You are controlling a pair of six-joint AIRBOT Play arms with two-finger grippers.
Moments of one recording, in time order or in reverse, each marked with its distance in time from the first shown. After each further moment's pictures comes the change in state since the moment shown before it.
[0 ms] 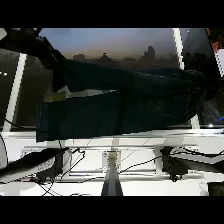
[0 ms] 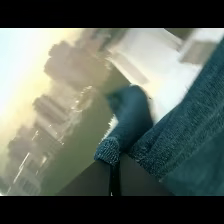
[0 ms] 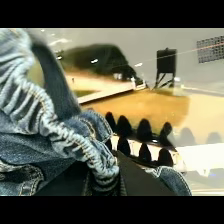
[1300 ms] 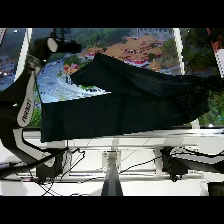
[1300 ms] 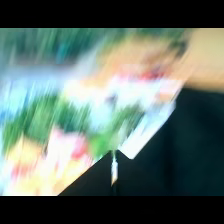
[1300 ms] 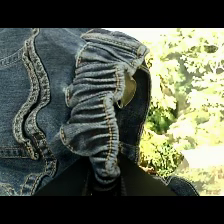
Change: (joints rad) left arm 0.077 -0.485 -0.021 -0.072 0.652 -0.736; right arm -0.001 0.002 0.000 -0.005 -0.037 0.000
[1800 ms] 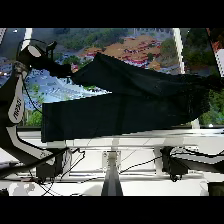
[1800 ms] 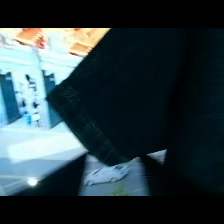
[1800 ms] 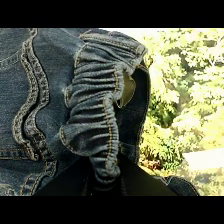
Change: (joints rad) left arm 0.158 -0.004 -0.161 -0.324 -0.381 0.118; right arm 0.000 0.000 0.000 0.000 -0.014 0.000
